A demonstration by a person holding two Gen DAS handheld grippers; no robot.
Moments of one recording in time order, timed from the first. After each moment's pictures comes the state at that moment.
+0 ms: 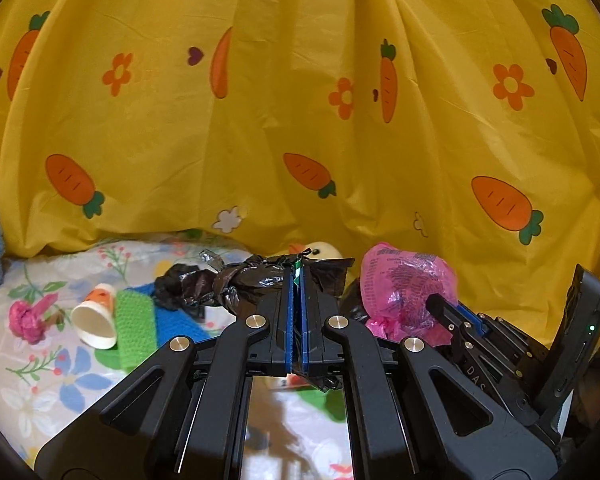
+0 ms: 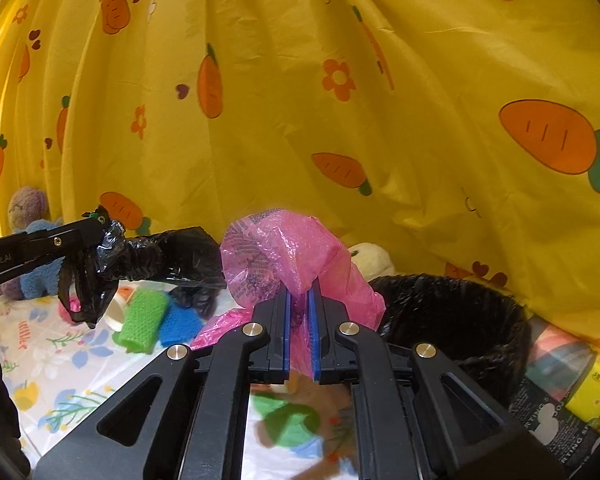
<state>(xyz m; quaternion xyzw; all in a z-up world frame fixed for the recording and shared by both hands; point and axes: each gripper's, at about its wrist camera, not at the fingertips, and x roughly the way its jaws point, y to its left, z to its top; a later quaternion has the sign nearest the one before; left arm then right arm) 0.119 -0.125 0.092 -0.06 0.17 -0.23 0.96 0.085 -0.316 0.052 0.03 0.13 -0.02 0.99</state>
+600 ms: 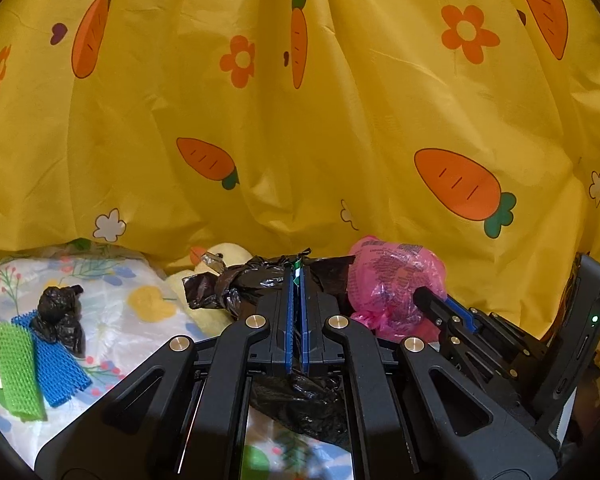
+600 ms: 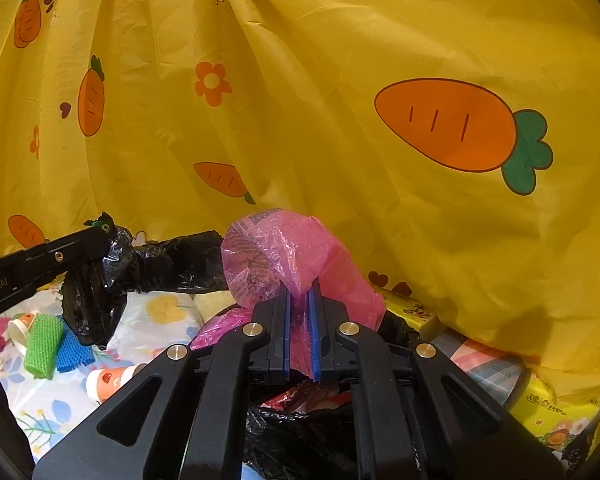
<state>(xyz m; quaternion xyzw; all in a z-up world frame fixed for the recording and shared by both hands) 0.174 -0.250 0.078 -0.04 0.18 -0.34 0.92 0.102 -0.409 0.051 0.04 0.13 -0.14 0.98</state>
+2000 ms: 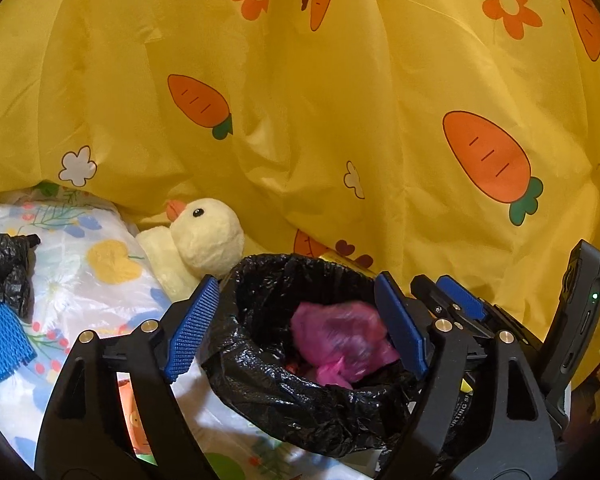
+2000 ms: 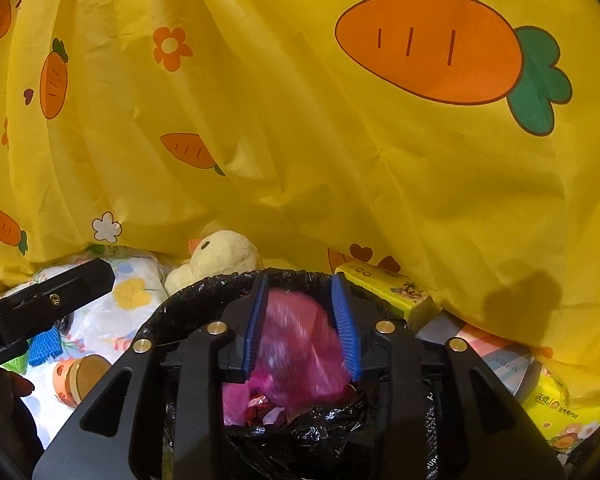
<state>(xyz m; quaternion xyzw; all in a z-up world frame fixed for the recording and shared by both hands) 0.213 -0.272 0.031 -0.08 0.23 -0.35 0.90 0.133 -0.451 0.029 0.07 0.18 -0.15 0.97</state>
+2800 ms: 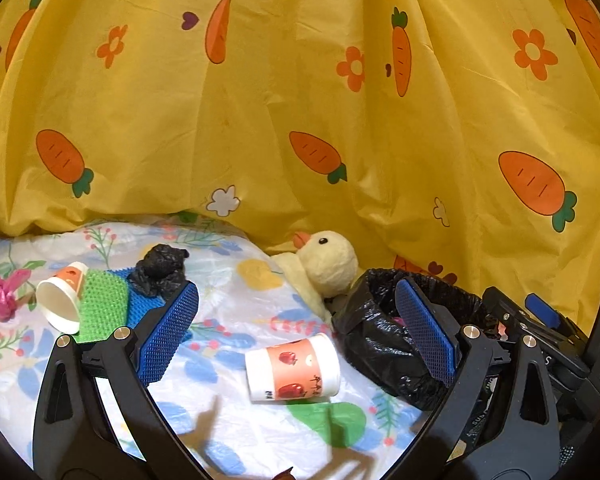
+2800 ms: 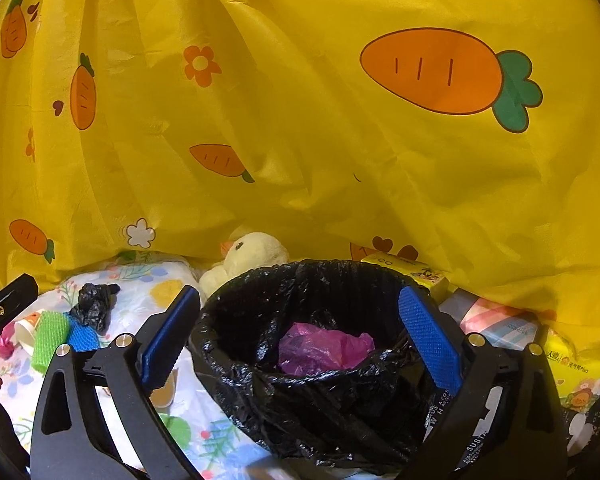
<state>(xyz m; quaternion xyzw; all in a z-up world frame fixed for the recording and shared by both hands) 0.147 -0.155 0.040 -0.06 0.17 -0.19 0.97 0.093 -0.392 0.030 0.08 0.16 -0.13 0.98</state>
